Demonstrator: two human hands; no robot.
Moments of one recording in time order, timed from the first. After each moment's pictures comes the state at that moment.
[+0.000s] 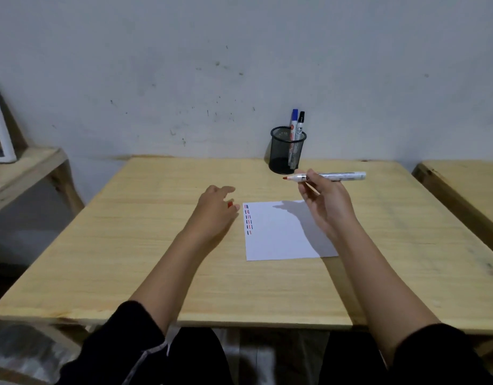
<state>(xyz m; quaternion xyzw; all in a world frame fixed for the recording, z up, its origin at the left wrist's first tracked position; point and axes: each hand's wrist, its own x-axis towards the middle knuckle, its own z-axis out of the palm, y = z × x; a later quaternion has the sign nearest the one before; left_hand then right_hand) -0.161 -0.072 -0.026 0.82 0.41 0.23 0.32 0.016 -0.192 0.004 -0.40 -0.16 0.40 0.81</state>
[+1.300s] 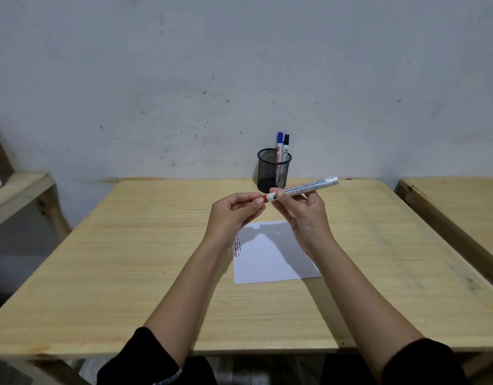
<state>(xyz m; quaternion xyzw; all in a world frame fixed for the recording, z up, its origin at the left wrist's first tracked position) -0.117 -0.109 0.010 0.52 0.24 0.38 0.73 0.000 -0.189 0.014 -0.42 -0.28 0.33 0.79</state>
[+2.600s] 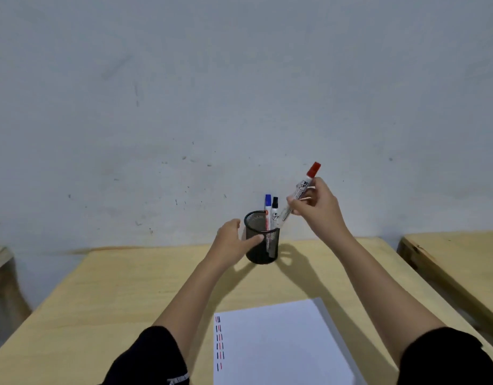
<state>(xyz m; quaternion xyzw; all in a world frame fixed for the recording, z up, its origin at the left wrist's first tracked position) -0.013 0.007 0.030 0.81 0.37 0.23 0.38 0.131 -0.114 0.086 -0.65 -0.43 0.07 0.62</state>
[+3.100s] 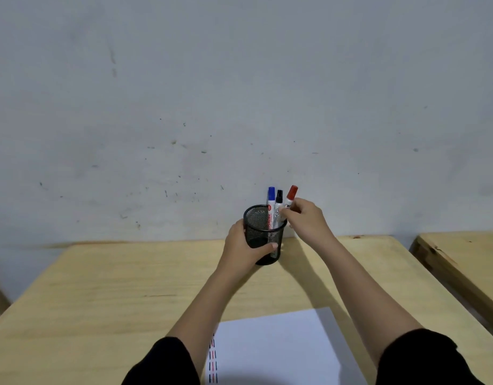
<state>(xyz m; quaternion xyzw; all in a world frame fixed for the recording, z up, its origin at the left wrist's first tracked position) 0.029 0.026 -0.028 0.75 0.33 0.33 0.47 0.154 -0.055 0.038 -0.74 -0.40 0.14 0.52</state>
